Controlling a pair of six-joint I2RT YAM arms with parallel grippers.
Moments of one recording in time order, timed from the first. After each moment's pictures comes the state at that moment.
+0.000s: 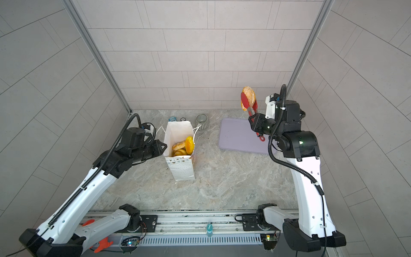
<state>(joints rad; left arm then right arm) -0.41 1.01 1.09 -0.78 0.14 -0.65 0.08 1.16 1.72 -1.08 -0.18 0.38</state>
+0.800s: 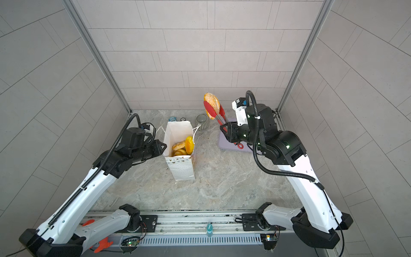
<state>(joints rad) -0.41 1.01 1.09 -0.78 0.13 -0.66 0.58 1.20 1.77 -1.08 -0.04 0.40</state>
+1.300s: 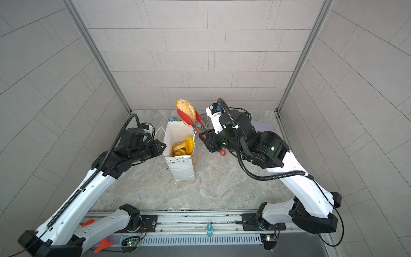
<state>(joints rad) -0.41 1.00 1.09 -0.78 0.13 -0.66 0.92 1.32 1.88 -1.07 0.13 0.41</state>
